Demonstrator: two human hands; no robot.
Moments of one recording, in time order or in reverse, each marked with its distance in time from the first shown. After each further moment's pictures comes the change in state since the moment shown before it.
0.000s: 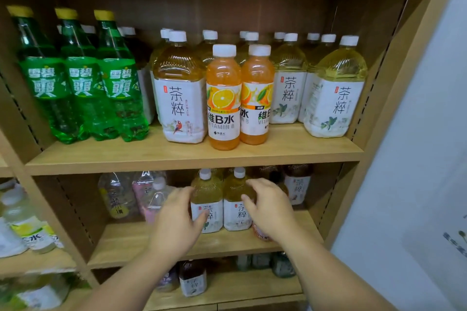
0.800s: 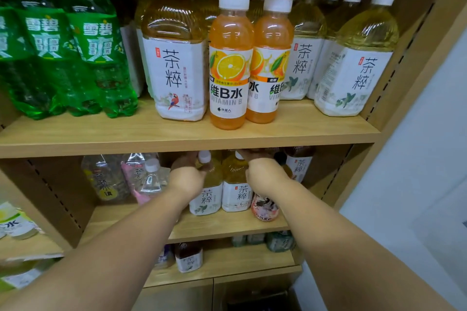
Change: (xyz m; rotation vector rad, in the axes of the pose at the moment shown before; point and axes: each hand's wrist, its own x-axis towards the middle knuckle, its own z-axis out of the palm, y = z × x) left_hand 0.087 -0.015 0.052 -0.258 -0.152 -0.297; right_hand 0.061 -0.005 0.010 -0.228 -0.386 0.089
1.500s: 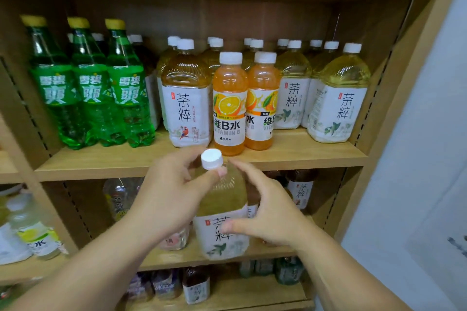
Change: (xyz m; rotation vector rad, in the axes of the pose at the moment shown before) left_hand -0.125 0.110 -0.125 -0.219 0.041 0.451; right_hand -0.104 -0.030 -0.044 0.681 0.191 -0.393
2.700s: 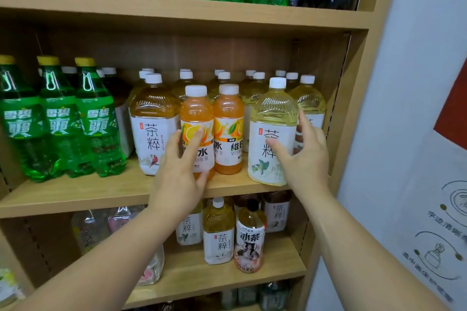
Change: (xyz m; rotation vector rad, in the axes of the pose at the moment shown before) left_hand 0.075 -0.032 0.066 0.553 0.212 0.189; right_hand 0.037 0.020 -0.123 -0.199 0.852 0.081
